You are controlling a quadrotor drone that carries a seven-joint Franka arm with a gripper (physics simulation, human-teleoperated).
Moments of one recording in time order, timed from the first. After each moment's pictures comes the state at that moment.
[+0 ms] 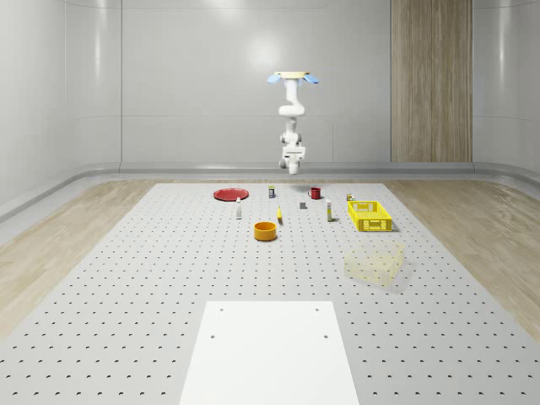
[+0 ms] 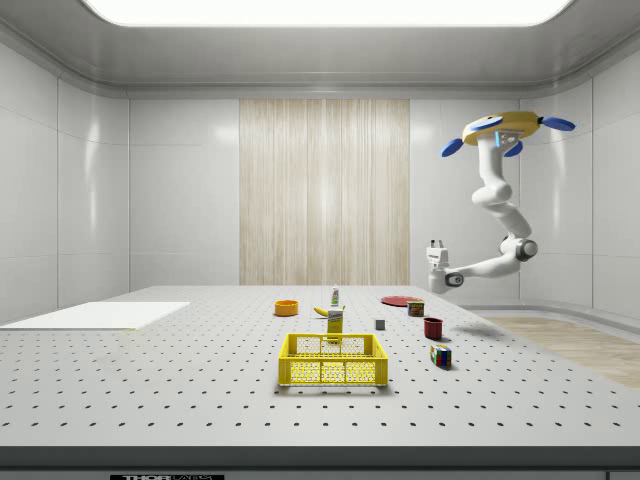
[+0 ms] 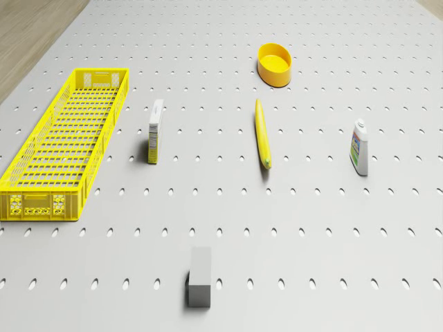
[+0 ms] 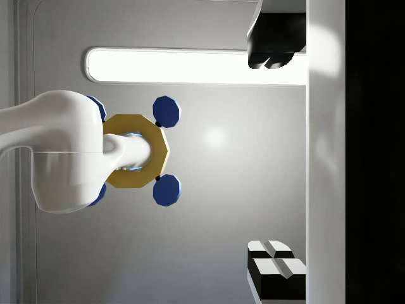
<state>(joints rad) -0.01 -0.71 0.01 -2.05 0.00 1.38 0.78</state>
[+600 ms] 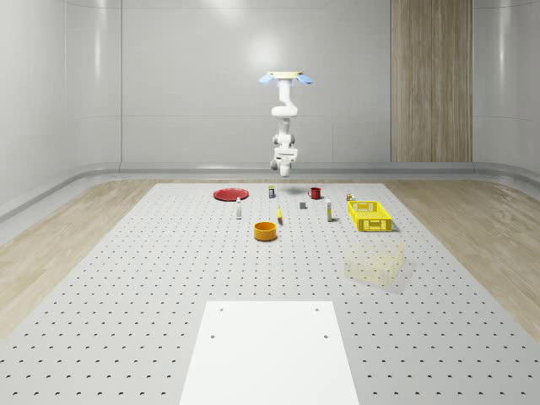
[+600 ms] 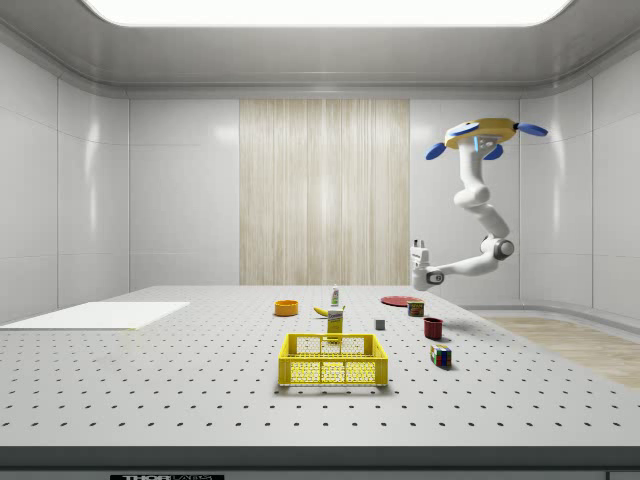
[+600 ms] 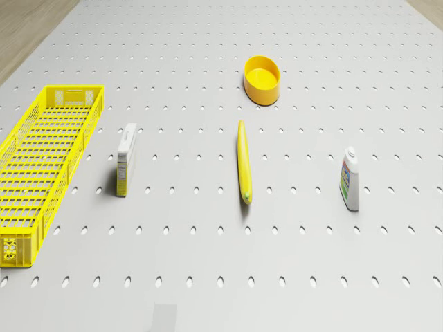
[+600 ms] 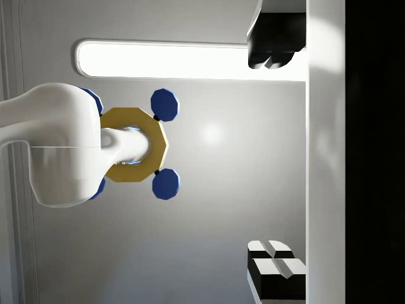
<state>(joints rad) -0.02 -0.72 0.04 -2.06 -0.04 1.39 0.79</state>
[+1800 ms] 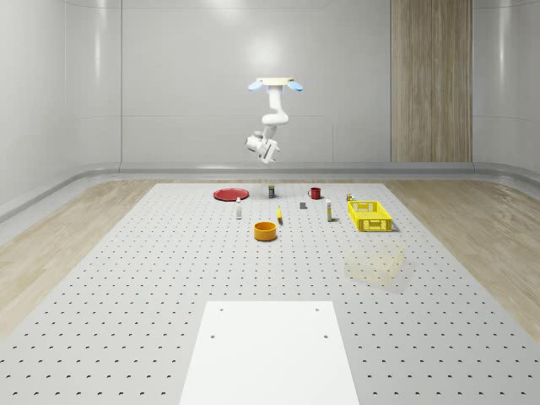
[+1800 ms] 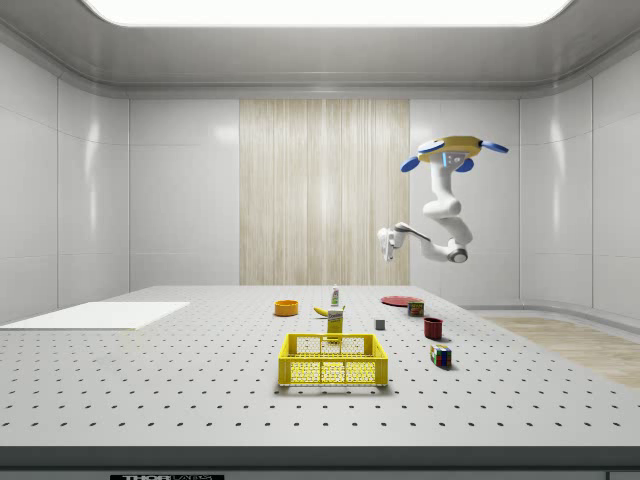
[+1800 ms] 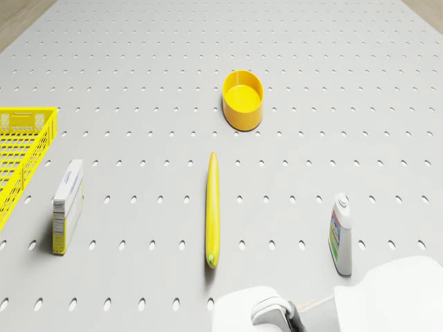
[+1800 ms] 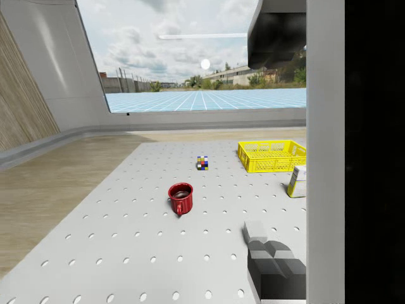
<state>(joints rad) -0.45 -0.87 0.92 -2.68 -1.49 1.39 1.16</state>
